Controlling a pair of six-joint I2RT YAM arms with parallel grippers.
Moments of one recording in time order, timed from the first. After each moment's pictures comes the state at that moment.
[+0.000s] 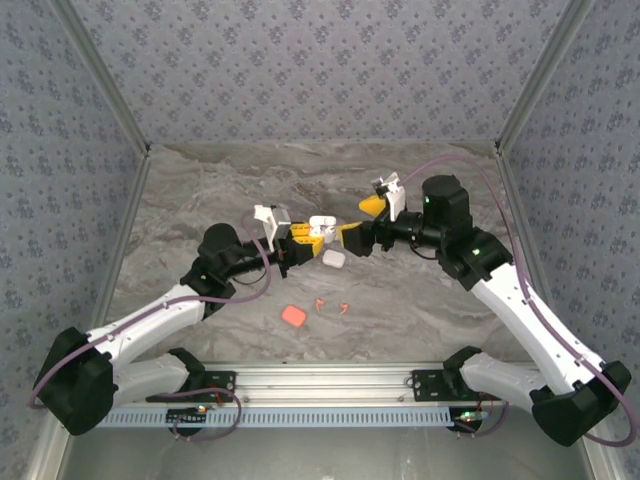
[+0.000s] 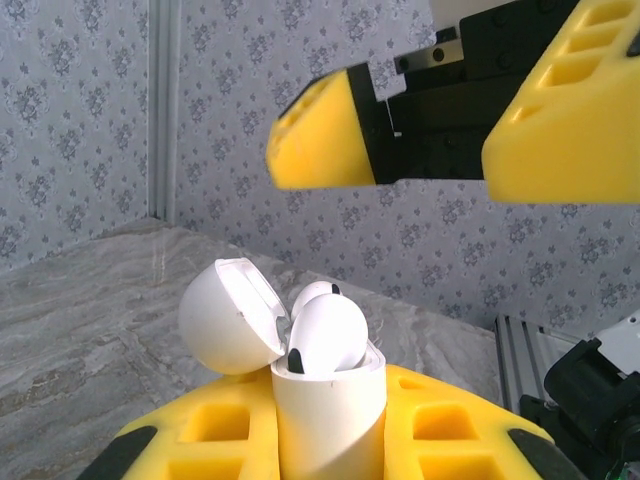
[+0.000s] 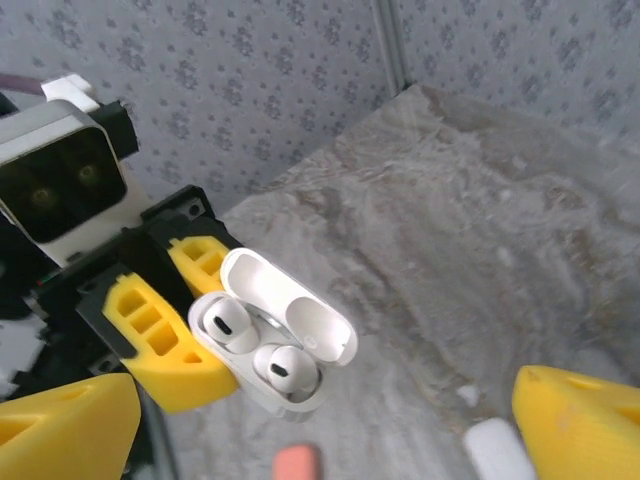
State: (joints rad) left arm -0.68 1.10 0.61 0.57 0.59 -0.23; right arm 0.53 1.06 1.11 -0.41 -0.56 0.13
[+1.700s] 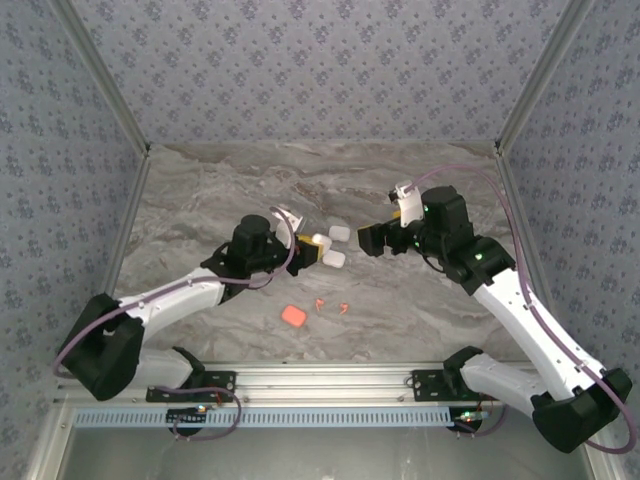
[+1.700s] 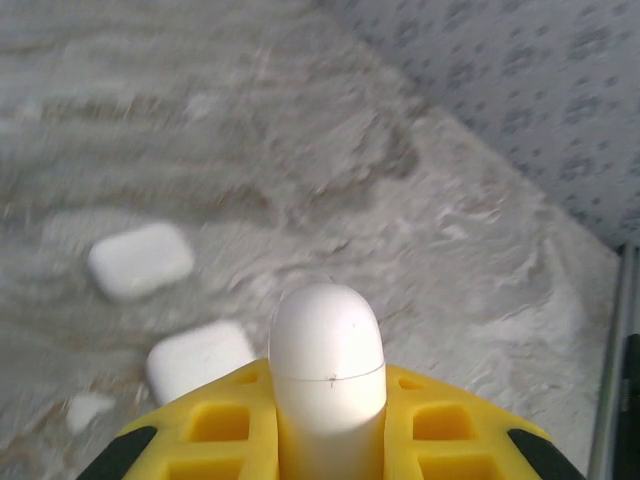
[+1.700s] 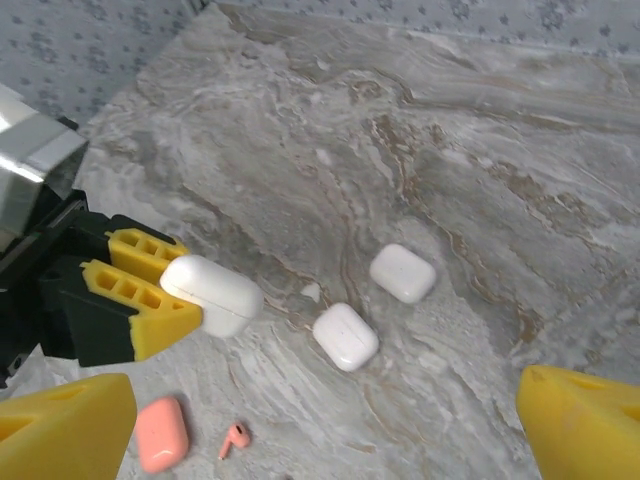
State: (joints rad) left arm -0.66 1.33 0.69 0.20 0.38 -0.30; right arm 0.50 1.01 1.05 -0.60 -0.19 0.14
